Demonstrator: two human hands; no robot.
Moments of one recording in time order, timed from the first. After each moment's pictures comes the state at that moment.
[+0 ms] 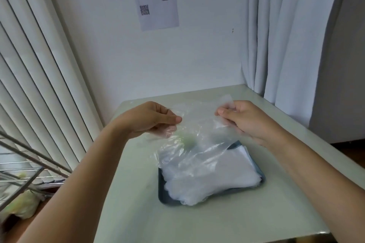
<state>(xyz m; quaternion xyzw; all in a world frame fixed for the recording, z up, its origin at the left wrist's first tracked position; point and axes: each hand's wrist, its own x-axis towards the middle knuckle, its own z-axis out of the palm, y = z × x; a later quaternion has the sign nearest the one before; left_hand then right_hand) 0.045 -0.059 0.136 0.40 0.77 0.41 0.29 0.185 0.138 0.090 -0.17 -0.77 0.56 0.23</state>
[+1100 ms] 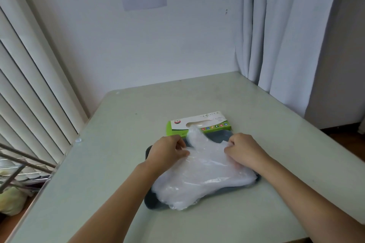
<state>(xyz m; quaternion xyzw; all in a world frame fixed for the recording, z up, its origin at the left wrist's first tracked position) 0.029 0.007 -0.018 0.40 0.89 0.21 0.03 0.170 0.178 -0.019 -0.35 -0.89 0.28 0.07</state>
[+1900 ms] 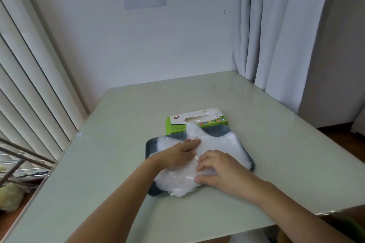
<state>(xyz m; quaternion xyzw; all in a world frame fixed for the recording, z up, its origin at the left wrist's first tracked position) 0.045 0.012 -0.033 0.47 0.81 0.20 0.29 0.204 0.112 -0.037 -0.07 -0.95 0.28 0.09</state>
